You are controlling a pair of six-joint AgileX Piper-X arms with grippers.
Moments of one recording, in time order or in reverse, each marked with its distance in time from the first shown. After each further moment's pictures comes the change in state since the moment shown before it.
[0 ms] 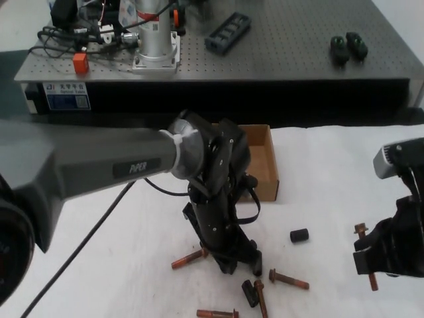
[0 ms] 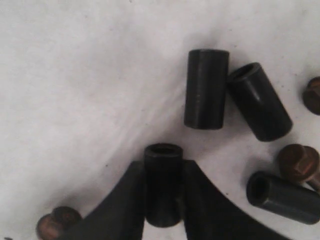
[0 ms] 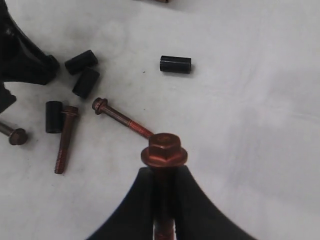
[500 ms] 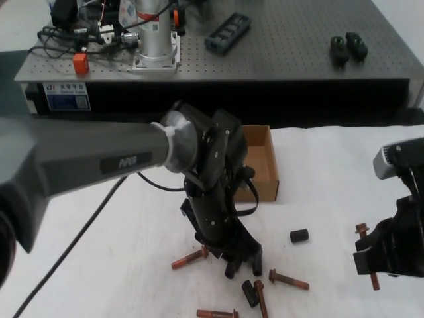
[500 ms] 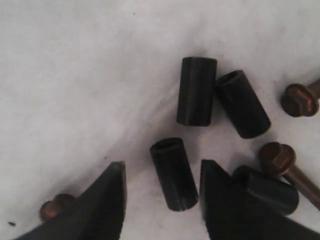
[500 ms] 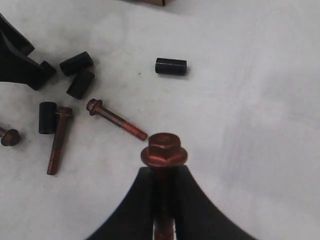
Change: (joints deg) left arm 0.4 -1.1 1.1 -0.9 1.1 -2.1; right arm 0.0 0.0 0.0 -0.3 0.3 -0.1
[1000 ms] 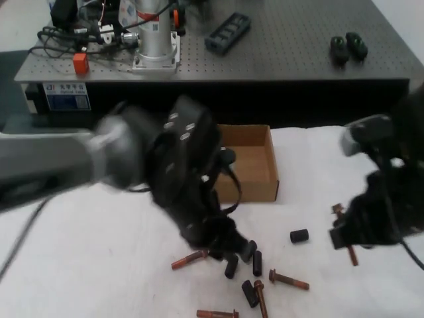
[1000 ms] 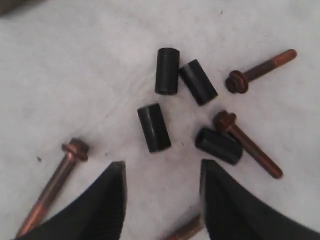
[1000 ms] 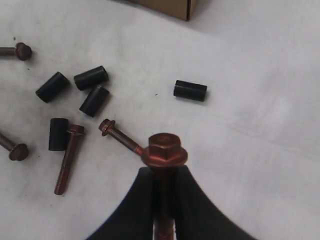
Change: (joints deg) left arm 0.9 -14.9 13.5 -8.9 0.8 -2.2; right arm 2.7 6.5 -5.0 -1.0 0.2 -0.9
